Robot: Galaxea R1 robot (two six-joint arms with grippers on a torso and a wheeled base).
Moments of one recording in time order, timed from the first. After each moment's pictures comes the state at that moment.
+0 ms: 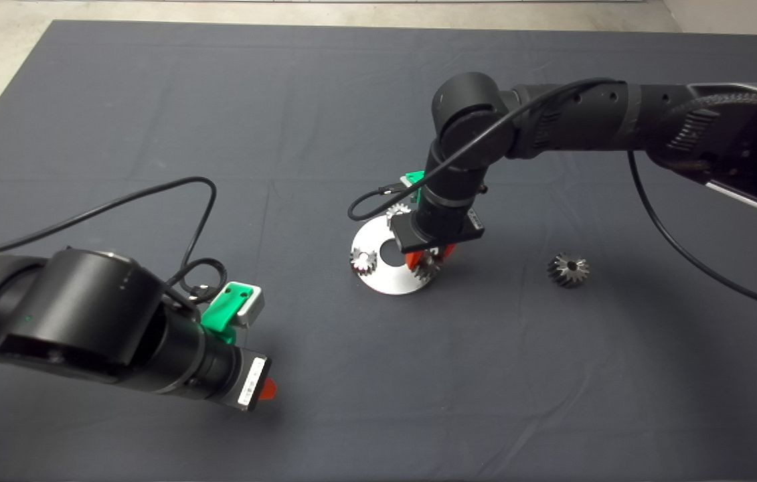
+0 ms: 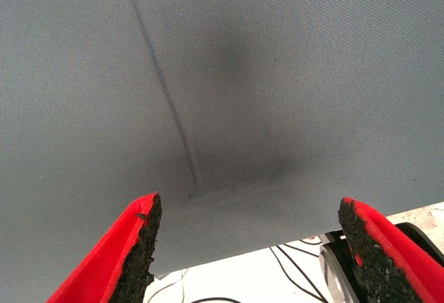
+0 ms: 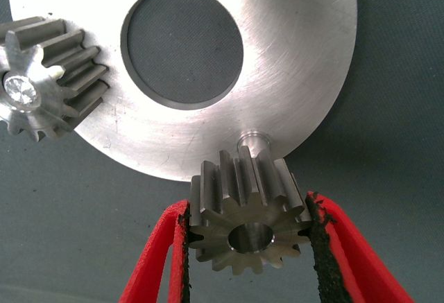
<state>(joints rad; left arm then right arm) -0.25 2.27 -0.51 0.46 1.53 -1.51 0.38 2.88 -1.35 -0.15 -1.53 1.32</state>
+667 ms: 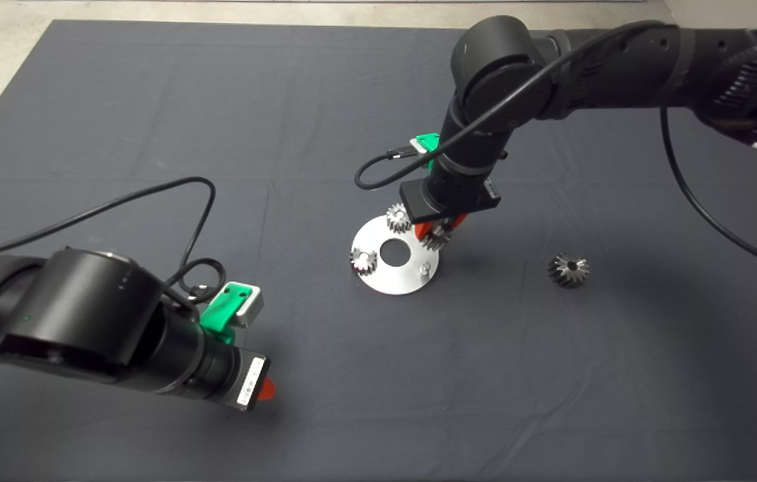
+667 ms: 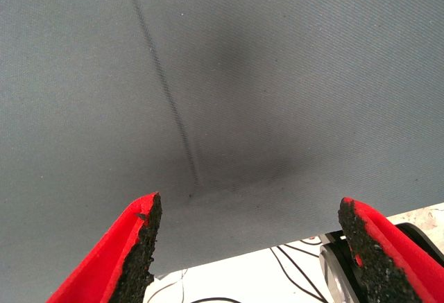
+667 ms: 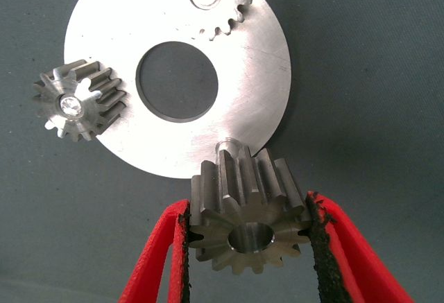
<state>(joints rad) -0.25 2.27 -0.51 0.46 1.53 -1.51 0.49 2.84 -1.27 -0.15 -1.53 1.36</state>
